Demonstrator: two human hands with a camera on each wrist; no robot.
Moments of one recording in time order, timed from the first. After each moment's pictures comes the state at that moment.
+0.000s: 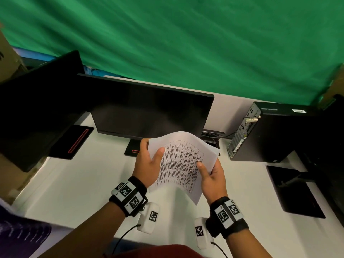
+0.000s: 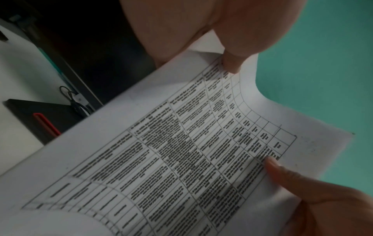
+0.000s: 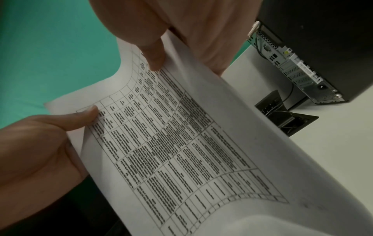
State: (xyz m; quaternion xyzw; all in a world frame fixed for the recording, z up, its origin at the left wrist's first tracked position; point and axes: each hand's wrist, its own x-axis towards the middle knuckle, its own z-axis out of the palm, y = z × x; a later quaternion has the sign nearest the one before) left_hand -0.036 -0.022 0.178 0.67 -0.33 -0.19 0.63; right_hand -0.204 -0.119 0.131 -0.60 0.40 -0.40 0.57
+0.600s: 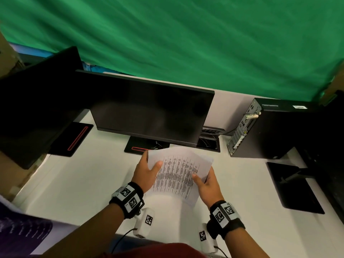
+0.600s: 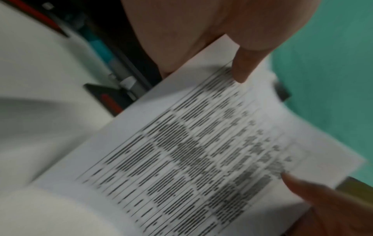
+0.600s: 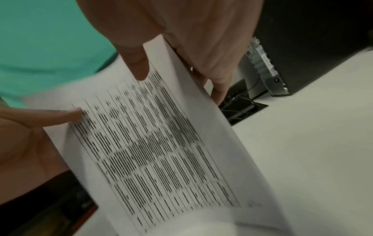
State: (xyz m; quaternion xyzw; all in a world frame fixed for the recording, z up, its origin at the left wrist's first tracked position) left_hand -0.027 -0.014 0.123 0.72 -0.32 -0.27 0.55; right_hand -0.216 -0.118 0.087 -0.61 0.44 -0.29 0.59
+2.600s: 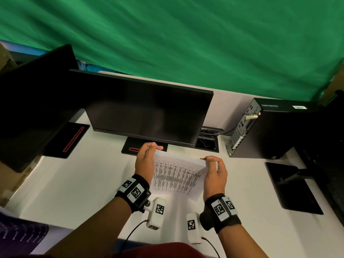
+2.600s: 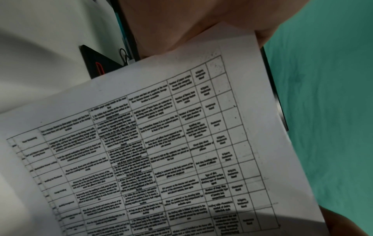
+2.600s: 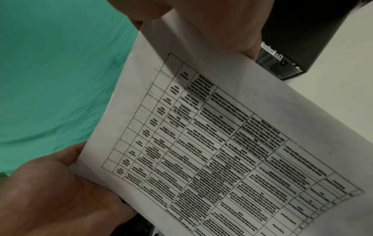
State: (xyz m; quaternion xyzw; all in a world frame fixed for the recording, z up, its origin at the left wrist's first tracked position) left_hand -0.022 -0.050 0.131 0.66 -0.20 -0.30 0.66; right_hand -0.196 -0.130 0.126 -0.46 0.49 -0.46 0.57
